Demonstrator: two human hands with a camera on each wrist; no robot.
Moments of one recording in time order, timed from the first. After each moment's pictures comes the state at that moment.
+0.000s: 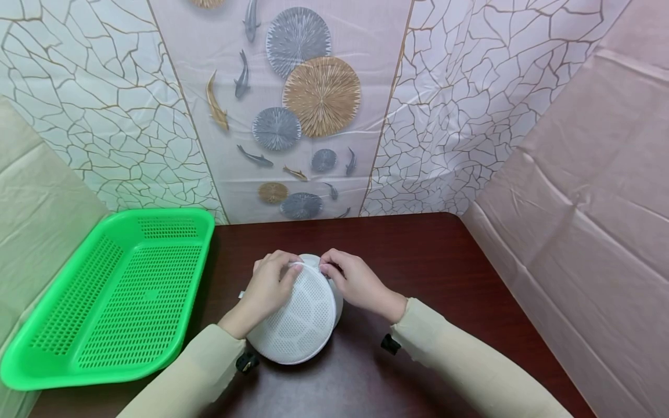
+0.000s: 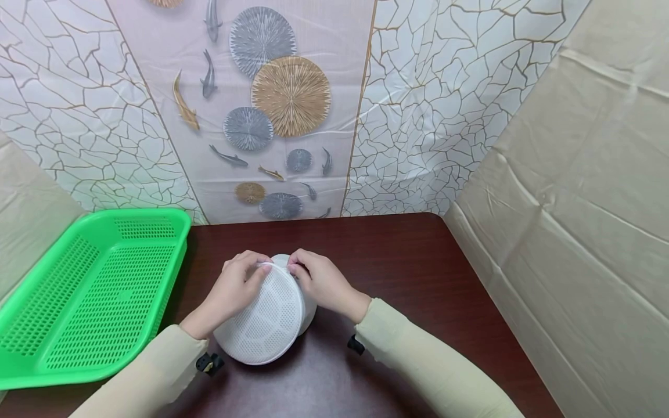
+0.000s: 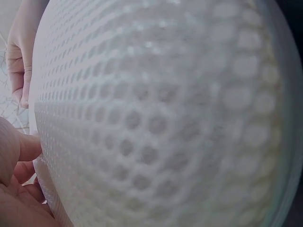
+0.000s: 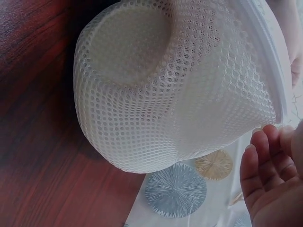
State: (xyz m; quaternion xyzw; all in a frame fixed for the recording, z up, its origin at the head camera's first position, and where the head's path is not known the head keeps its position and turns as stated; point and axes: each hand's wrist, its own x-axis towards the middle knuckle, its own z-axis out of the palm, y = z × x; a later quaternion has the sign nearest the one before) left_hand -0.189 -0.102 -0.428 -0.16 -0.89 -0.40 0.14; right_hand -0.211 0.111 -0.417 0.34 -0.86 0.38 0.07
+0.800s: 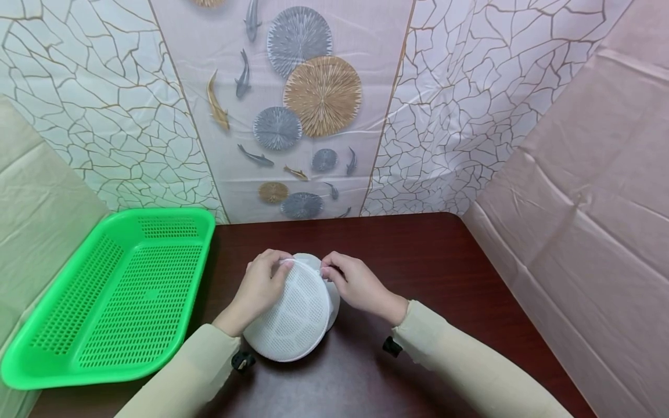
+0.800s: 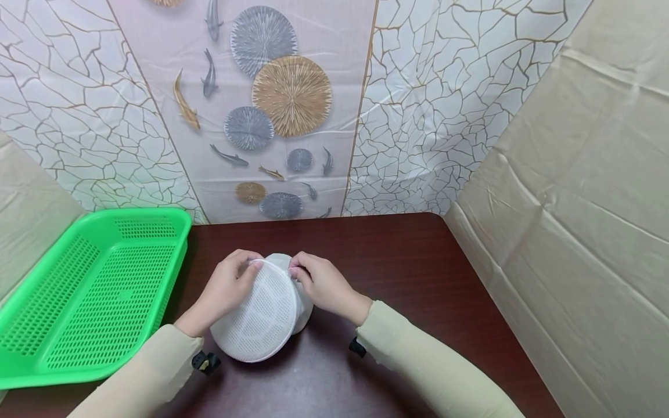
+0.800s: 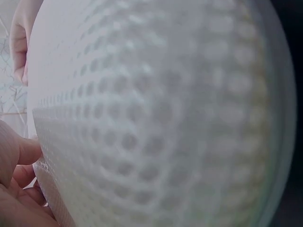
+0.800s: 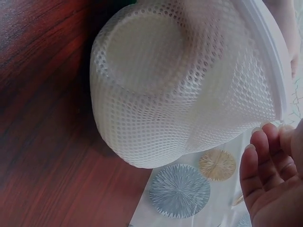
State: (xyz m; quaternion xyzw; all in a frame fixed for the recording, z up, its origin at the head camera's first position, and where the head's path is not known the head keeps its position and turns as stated) left_hand -0.192 -0.115 -0.431 -0.10 -0.90 -0.42 0.11; right_hand -0.208 0.112 -0.422 0.35 -0.86 0.38 0.07
